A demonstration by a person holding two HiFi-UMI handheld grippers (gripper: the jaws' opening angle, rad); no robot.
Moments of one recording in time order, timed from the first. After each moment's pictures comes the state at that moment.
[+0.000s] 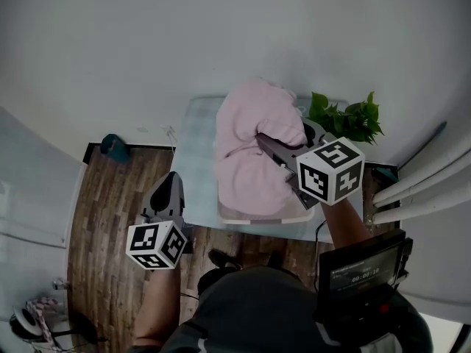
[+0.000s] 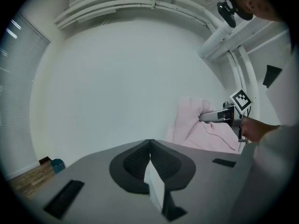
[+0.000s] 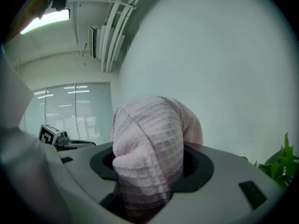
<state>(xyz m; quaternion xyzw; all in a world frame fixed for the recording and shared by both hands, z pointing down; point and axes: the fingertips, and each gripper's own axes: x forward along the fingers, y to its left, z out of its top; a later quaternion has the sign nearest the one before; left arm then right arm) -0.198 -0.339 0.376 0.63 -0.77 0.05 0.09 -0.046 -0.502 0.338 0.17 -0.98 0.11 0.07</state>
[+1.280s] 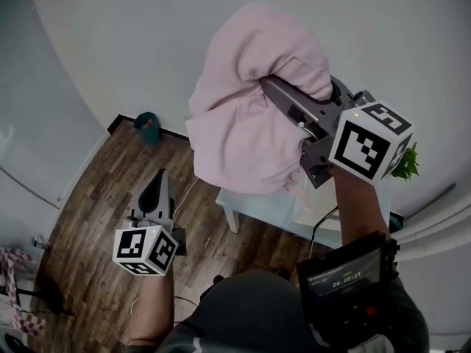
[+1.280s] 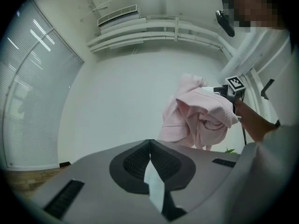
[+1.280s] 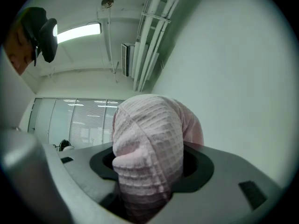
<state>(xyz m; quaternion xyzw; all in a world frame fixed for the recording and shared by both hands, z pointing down) -0.370 -0.075 0.301 0.54 -0.84 -0.06 0.02 -0.253 -0.260 0.120 0.01 -1.00 0.04 -0.07</state>
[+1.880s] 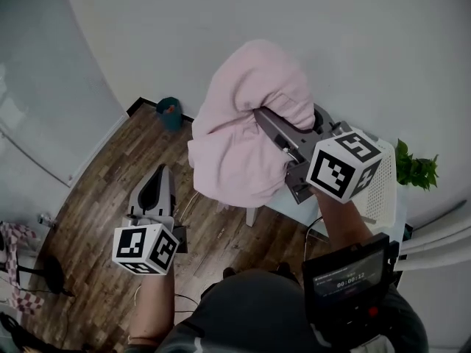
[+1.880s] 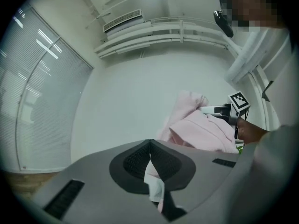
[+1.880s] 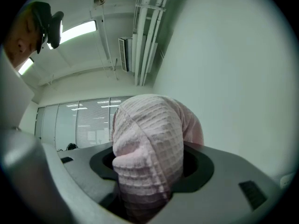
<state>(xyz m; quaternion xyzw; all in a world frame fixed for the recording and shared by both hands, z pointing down) -0.424 0.022 0.302 0.50 -0.87 -0.06 0.02 -0.340 -0.173 0.201 -0.02 -1.00 0.08 -0.04</state>
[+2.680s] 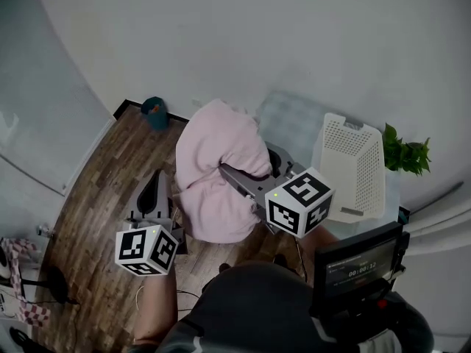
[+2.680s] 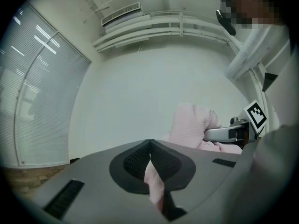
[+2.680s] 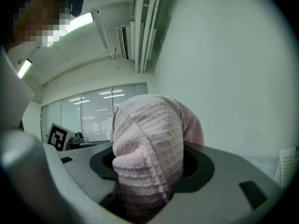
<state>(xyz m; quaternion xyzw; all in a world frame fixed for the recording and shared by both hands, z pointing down) -0.399 -0.037 0.327 0.50 -0.86 -0.05 0.04 -0.314 -0.159 0.304 -0.05 -0.99 0.09 0.03</state>
